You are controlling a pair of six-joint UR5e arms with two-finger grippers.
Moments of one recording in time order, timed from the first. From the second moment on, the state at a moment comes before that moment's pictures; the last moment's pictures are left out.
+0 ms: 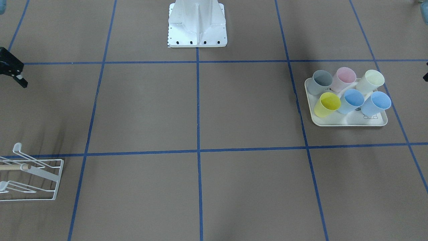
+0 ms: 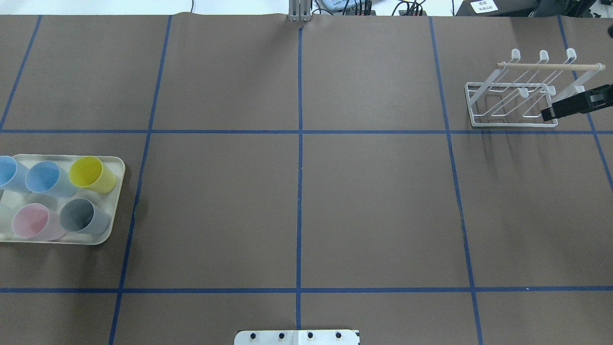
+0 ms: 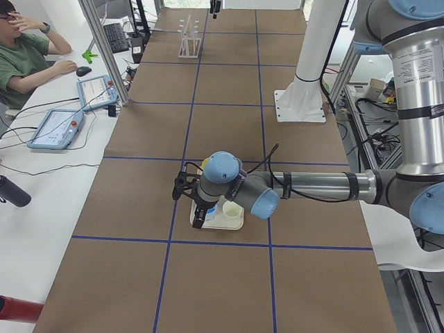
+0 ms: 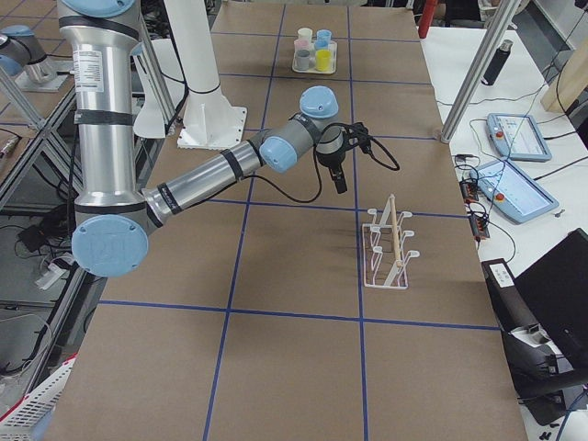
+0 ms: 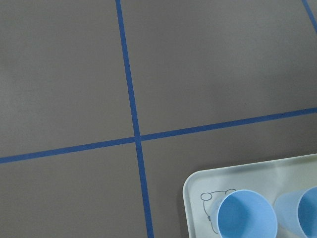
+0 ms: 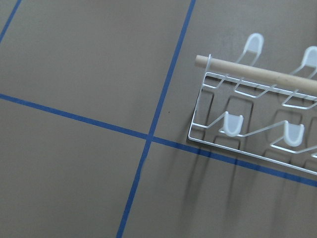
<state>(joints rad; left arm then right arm) -1.44 -1.36 -1.75 -2.13 -2.34 -0.34 1.12 -1.56 2.08 -1.33 2.19 0.55</state>
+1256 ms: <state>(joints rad) -1.18 -1.42 -1.57 -2.36 -2.15 -0.54 1.04 -1.56 2.09 -1.33 2.11 0.63</state>
